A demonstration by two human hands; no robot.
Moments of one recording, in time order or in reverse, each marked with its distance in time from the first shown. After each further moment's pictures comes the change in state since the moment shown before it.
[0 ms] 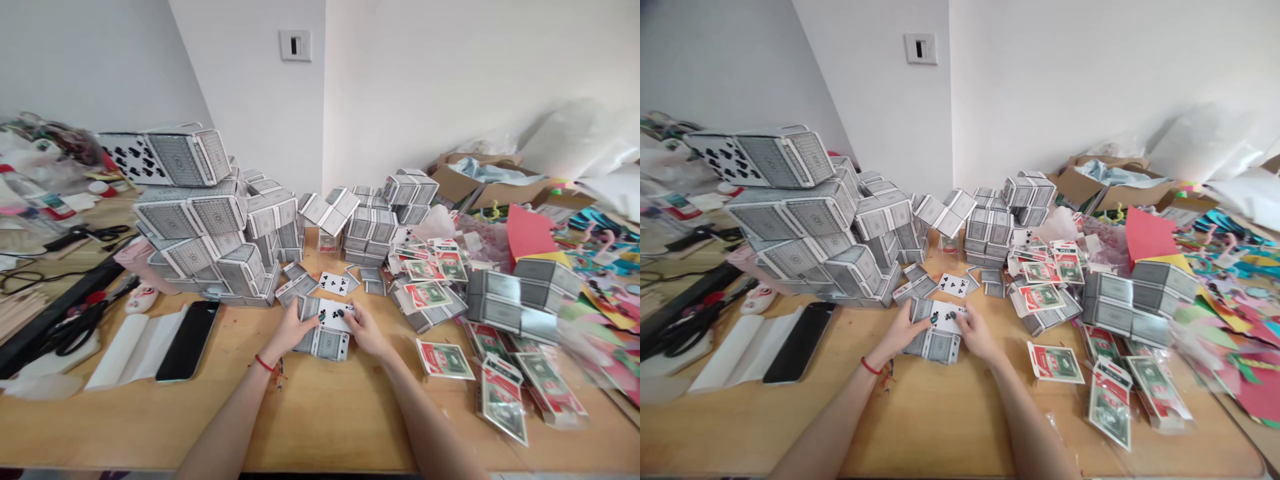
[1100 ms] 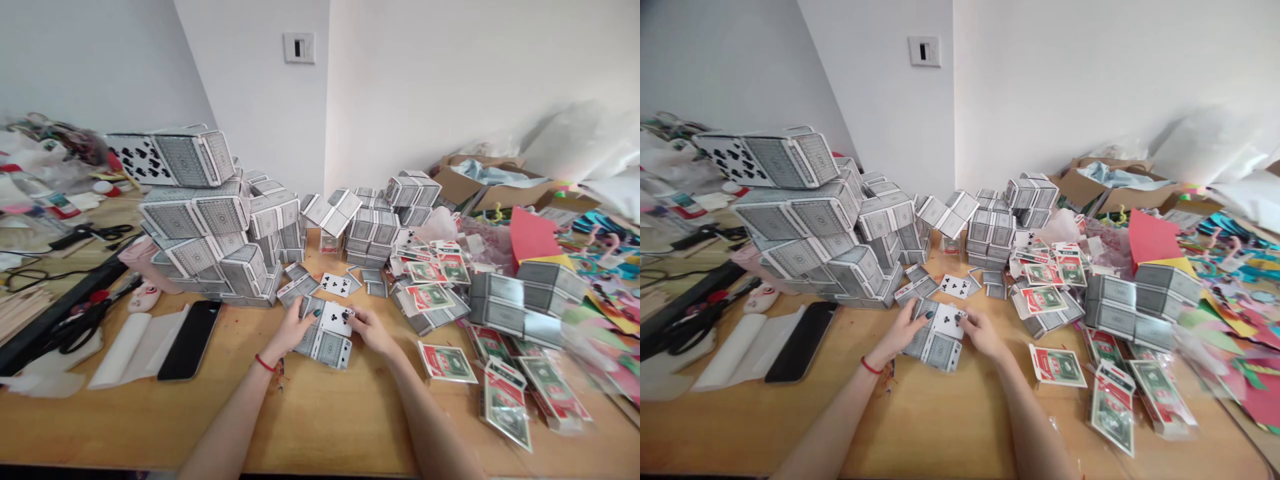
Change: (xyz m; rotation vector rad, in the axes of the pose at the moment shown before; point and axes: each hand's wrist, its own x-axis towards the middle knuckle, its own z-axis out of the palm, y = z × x) left_hand 0.002 -0.001 -0.002 -0.027 -0.028 -0.009; right_hand 0.002 -0.007 -0.009 -0.039 -0.086 0.071
